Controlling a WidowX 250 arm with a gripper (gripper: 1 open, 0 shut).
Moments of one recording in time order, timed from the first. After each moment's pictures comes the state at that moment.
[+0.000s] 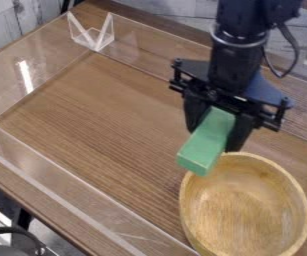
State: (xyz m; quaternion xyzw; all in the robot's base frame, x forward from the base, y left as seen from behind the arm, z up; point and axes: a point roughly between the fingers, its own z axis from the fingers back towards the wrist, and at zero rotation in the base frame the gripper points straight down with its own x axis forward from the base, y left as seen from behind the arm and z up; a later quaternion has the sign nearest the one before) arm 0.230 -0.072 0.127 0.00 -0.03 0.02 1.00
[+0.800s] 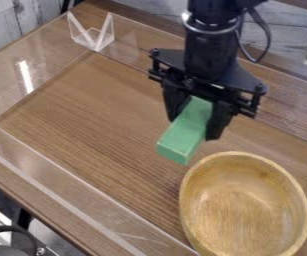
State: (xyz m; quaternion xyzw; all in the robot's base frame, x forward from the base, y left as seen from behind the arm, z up) arm 0.227 -0.053 0.130 0.00 -0.04 0.03 1.00
